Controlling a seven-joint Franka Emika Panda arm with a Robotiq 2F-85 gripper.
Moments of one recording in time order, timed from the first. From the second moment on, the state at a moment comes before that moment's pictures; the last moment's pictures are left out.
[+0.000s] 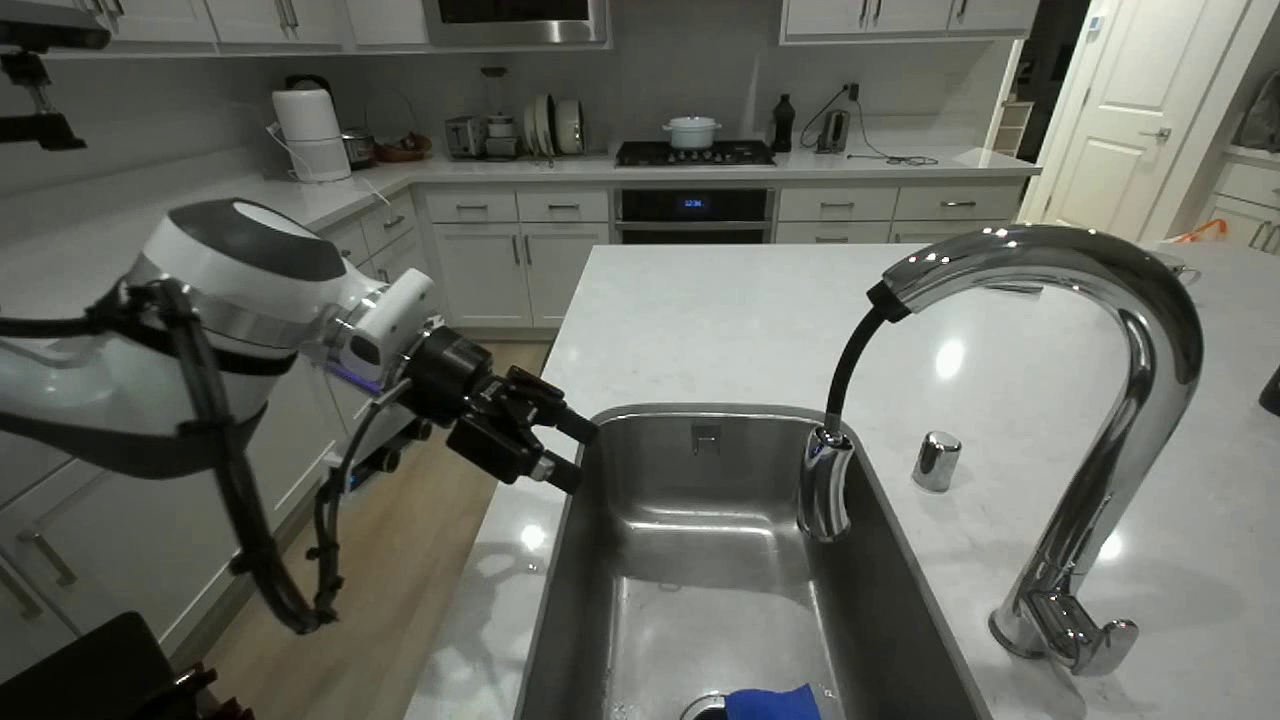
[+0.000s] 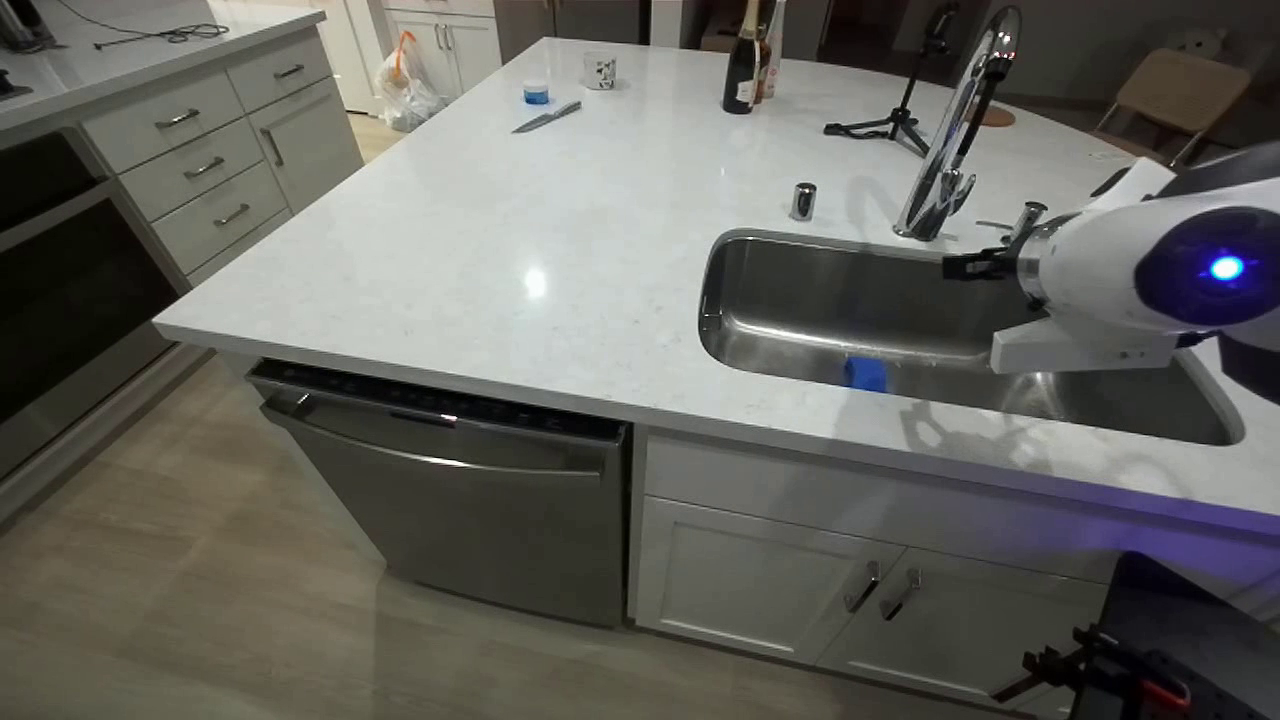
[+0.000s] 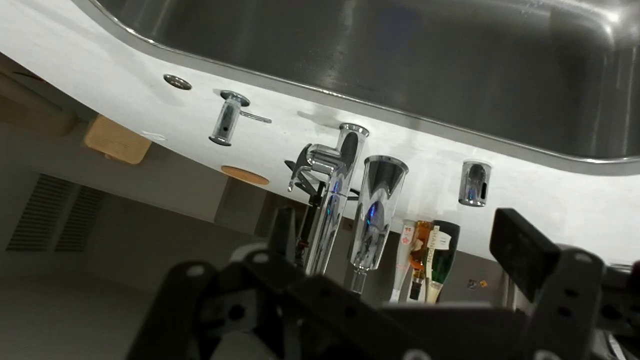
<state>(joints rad) -0.20 -0.19 -0.09 -2.49 -1.62 2.42 1.79</state>
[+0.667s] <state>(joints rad) -0.18 0.12 -0.13 -2.25 -1.87 2.38 2.03</state>
